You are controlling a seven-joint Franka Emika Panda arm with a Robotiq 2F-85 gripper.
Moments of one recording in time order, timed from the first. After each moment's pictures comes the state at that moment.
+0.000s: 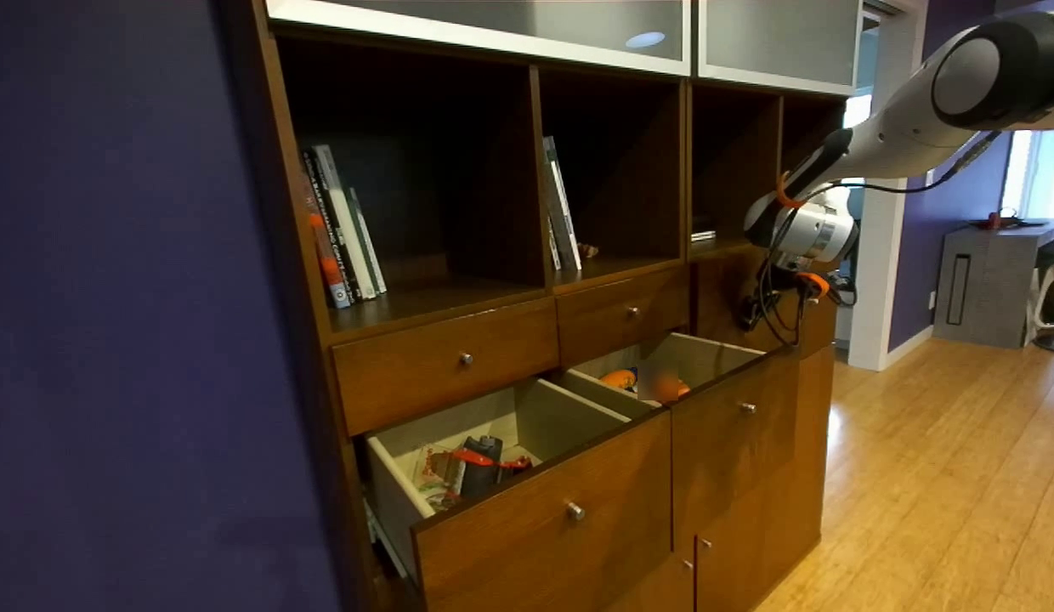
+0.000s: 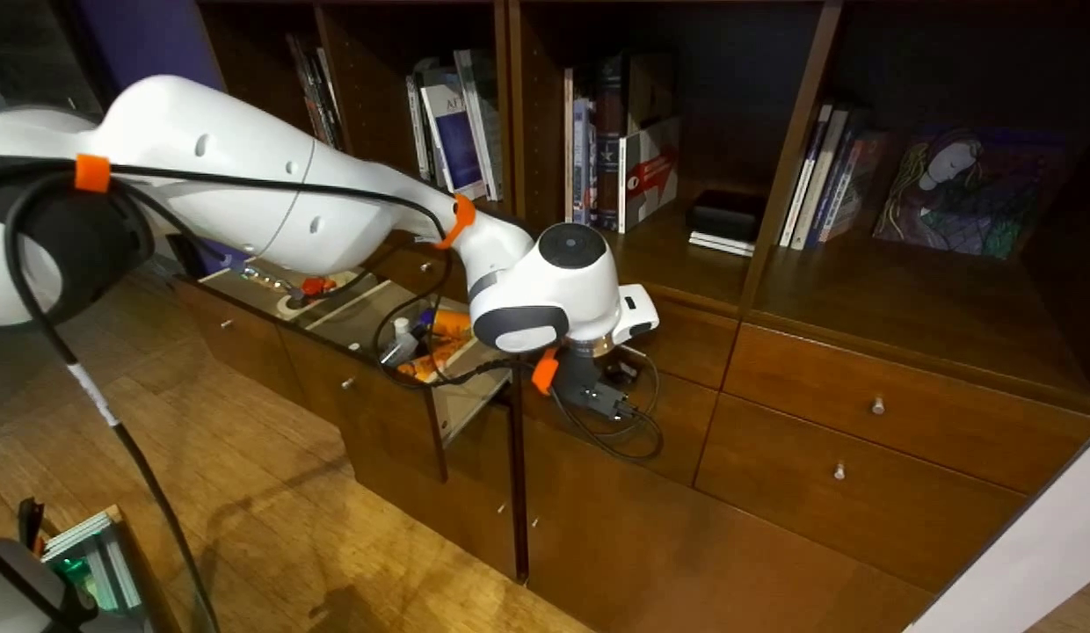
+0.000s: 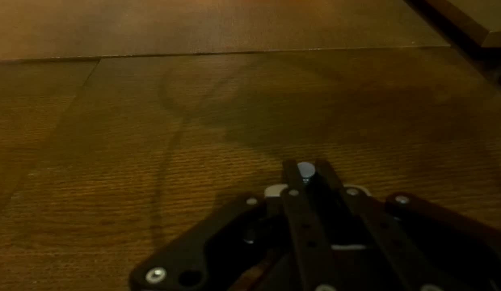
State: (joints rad) arm -0.48 0.55 0.08 -1.70 0.39 2.59 -0.87
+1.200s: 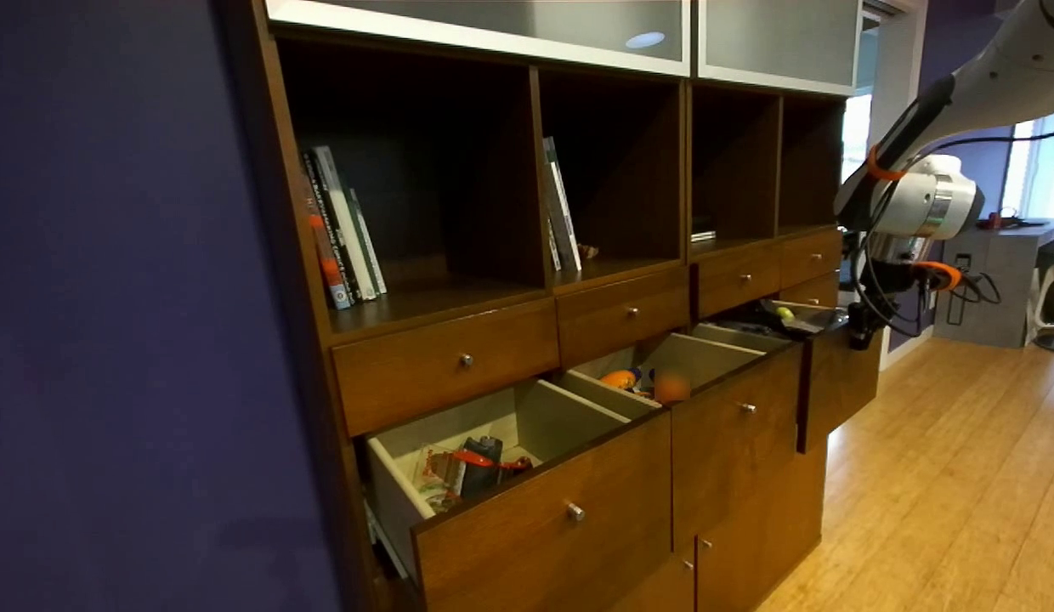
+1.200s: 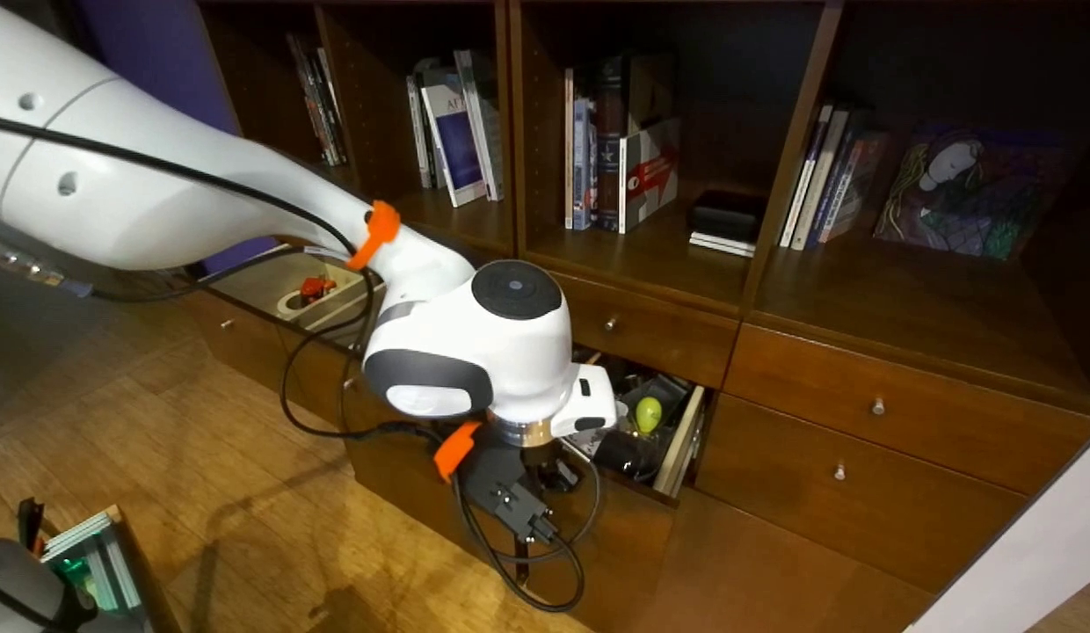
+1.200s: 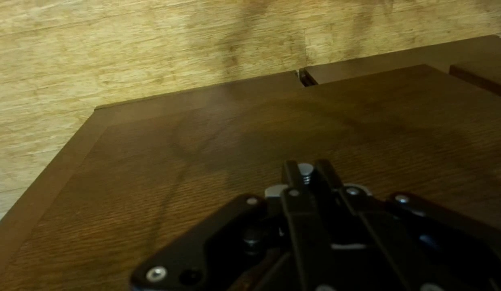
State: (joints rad) arm -0.46 0.20 -0.17 -2.14 0.32 2.41 -0.87
